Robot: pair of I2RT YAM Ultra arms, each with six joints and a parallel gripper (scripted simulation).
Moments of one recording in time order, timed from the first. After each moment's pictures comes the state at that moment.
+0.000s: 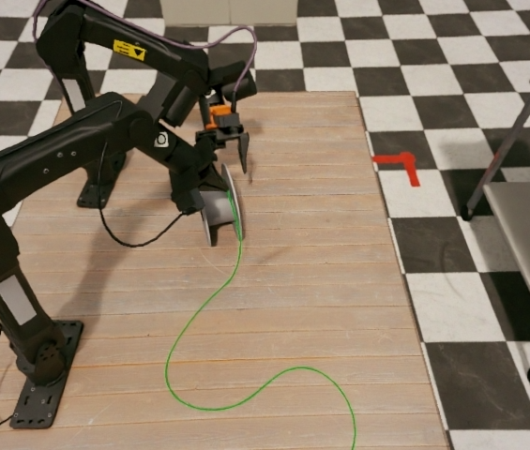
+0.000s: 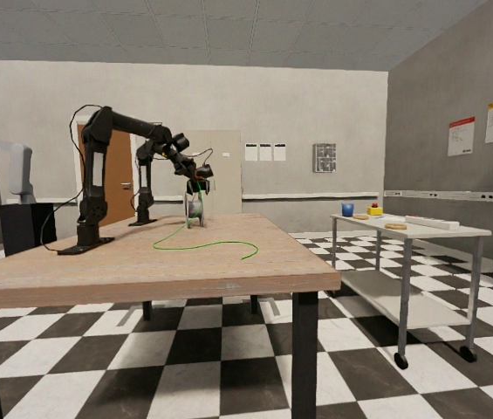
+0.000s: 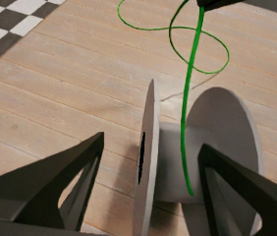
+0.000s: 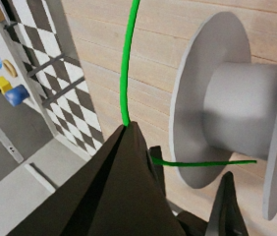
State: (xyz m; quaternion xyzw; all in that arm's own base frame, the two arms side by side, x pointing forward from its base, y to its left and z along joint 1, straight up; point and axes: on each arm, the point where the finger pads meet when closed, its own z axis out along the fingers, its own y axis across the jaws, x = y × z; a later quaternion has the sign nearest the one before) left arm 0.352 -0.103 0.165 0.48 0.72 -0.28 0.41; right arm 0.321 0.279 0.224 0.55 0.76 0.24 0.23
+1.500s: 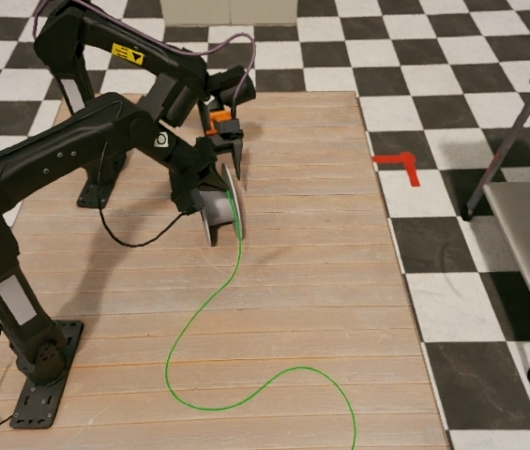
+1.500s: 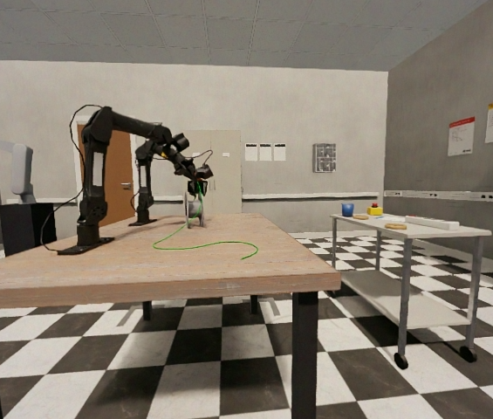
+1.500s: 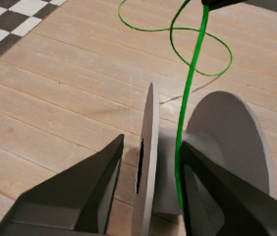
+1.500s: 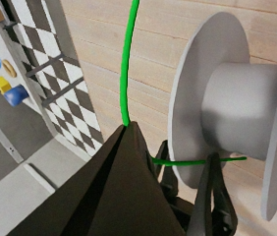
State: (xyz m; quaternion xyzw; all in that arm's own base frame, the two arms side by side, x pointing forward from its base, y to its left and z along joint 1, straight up) left arm 0.354 -0.112 0.158 0.48 0.72 -0.28 0.41; right arm 0.321 0.279 0.223 0.55 0.76 0.24 0.23
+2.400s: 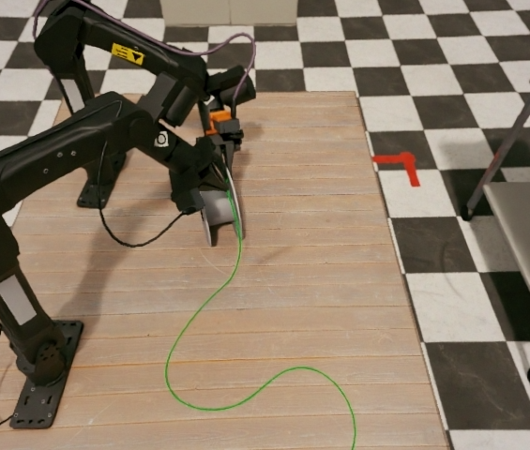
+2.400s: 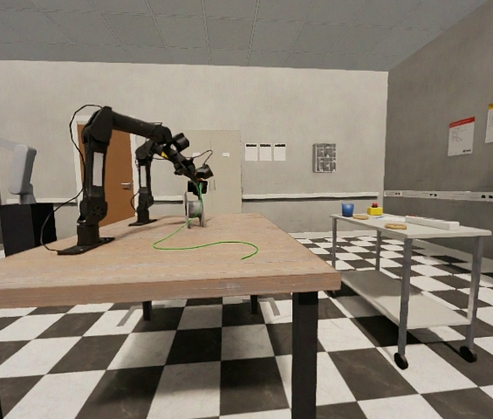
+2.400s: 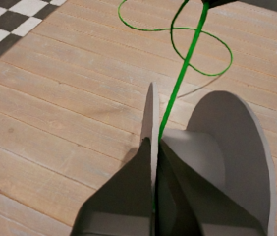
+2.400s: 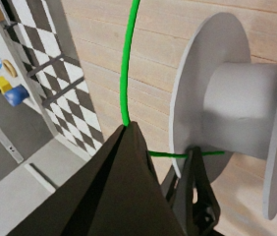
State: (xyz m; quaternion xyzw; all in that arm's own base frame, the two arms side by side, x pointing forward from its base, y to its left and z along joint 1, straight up) left arm 0.355 -0.112 0.158 0.48 0.72 -0.28 0.41; right arm 0.321 0.279 0.224 0.55 0.76 0.24 0.23
